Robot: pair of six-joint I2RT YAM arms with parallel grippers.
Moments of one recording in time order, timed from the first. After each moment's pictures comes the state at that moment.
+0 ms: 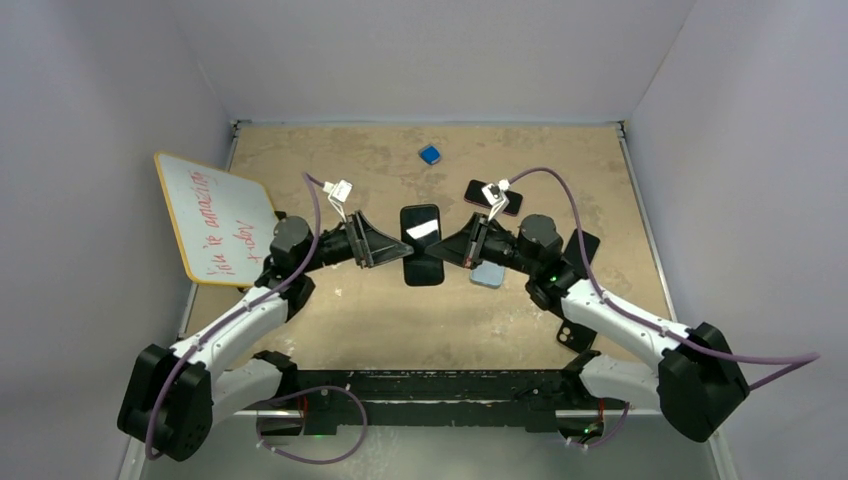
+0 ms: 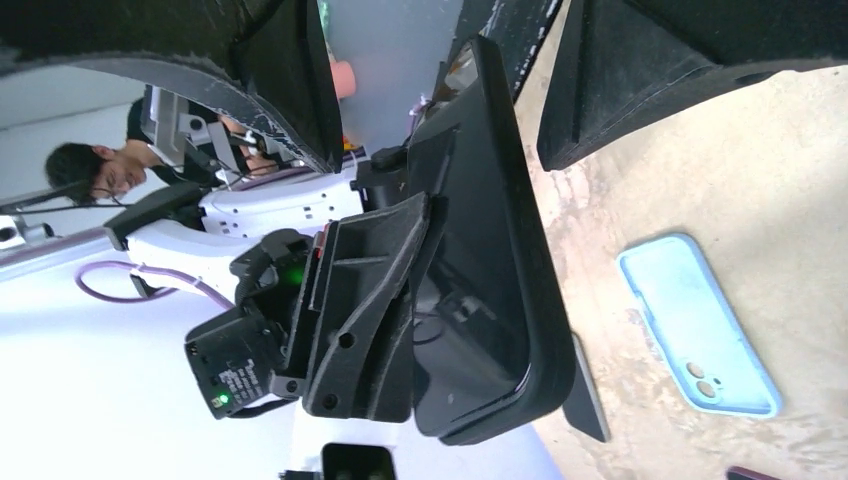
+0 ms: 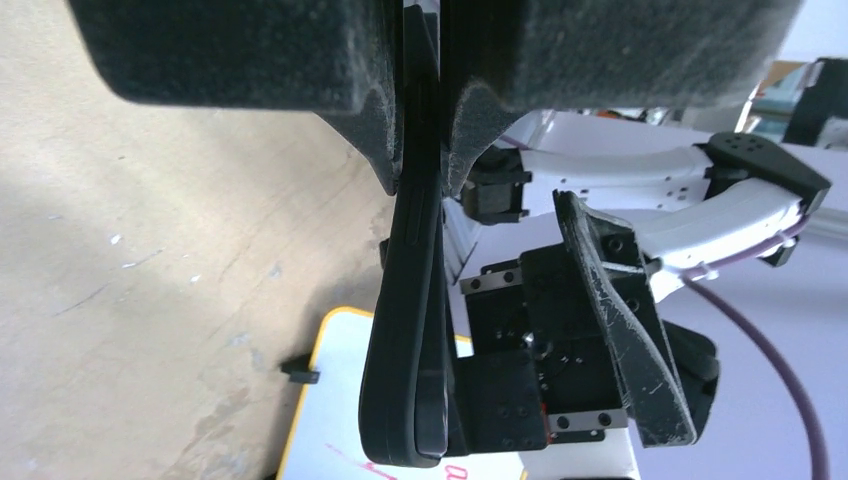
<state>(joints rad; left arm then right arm) -0.40 1.04 0.50 0.54 0.79 -1.02 0.63 1.13 0.62 0.43 -0.52 0.94</state>
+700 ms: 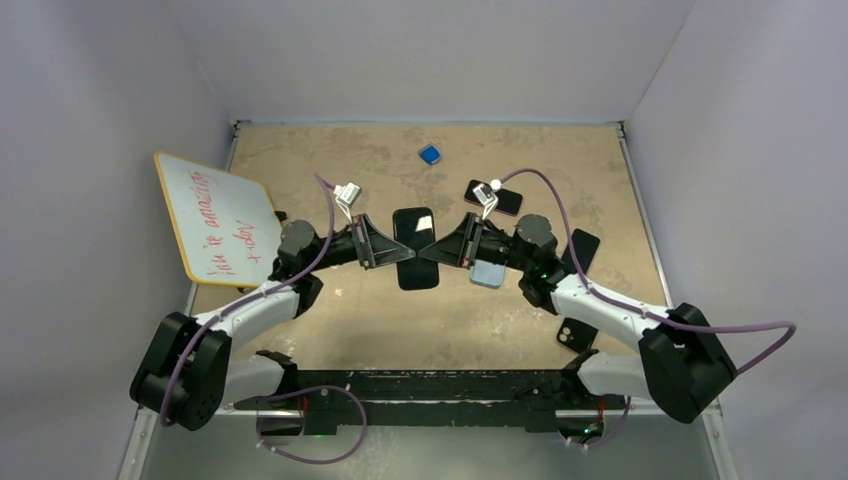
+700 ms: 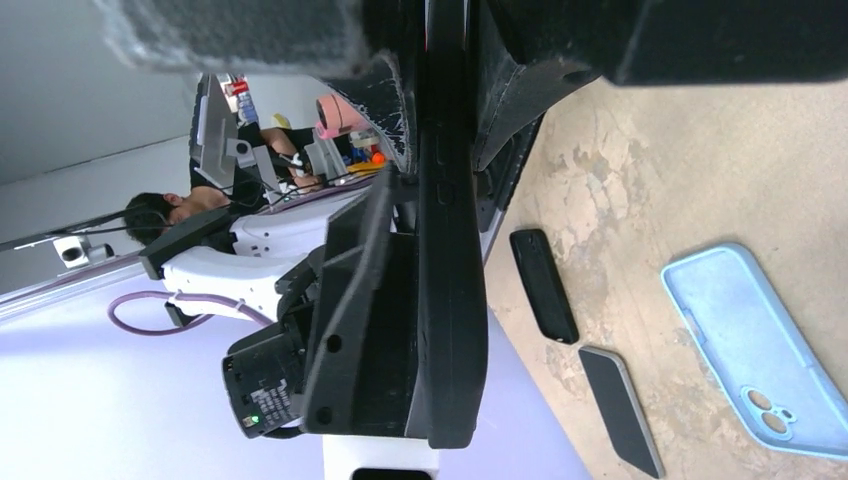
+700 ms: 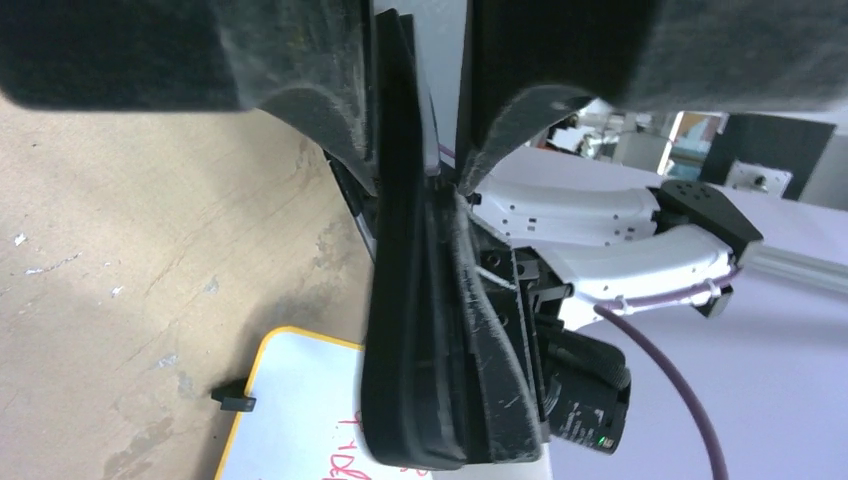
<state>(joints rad) -0.40 1.21 0.45 0.87 0.87 -1.19 0.62 1.24 0.59 0.66 -0.65 1.09</state>
